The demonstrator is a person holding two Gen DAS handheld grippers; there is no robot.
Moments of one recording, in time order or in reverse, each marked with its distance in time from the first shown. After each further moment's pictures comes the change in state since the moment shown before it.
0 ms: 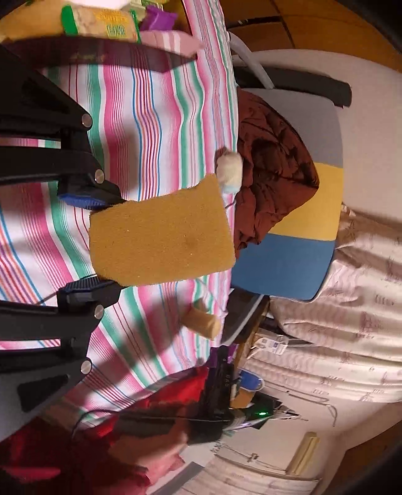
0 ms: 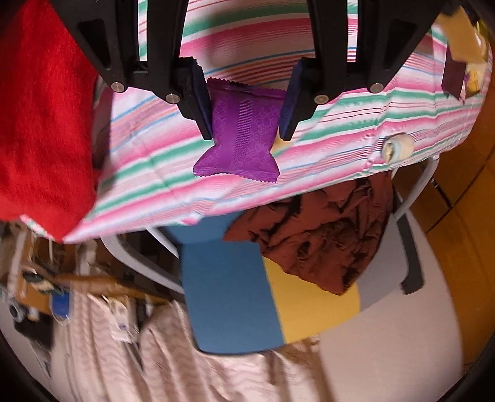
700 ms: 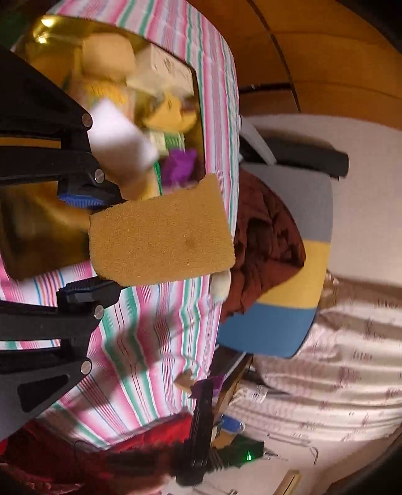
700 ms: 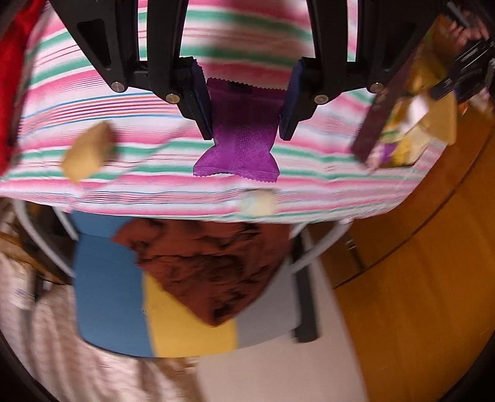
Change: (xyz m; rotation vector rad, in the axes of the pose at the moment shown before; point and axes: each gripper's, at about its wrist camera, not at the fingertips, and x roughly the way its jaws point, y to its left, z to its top) left arm -0.124 0.129 -0.025 -0.091 -0.024 0.230; right arm -0.052 0.173 -0.045 -0.271 0.139 0.359
